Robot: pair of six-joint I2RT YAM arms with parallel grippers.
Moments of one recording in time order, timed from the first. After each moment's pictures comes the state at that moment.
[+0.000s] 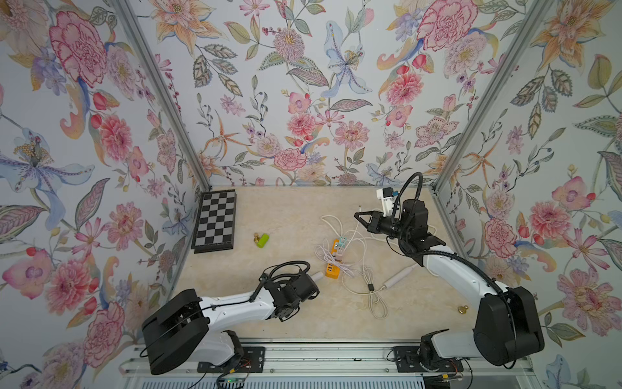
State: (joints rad) left arm -0.99 1.35 0.61 -0.47 -0.43 -1.88; right arm 0.30 1.40 0.93 0.17 -0.63 0.57
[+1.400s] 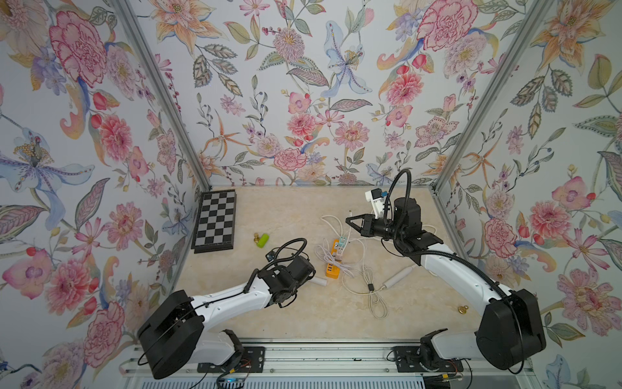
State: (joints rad) left arm -0.89 1.37 0.72 -0.42 -0.37 -1.43; right arm 0.39 1.37 1.00 0.01 -0.66 0.52
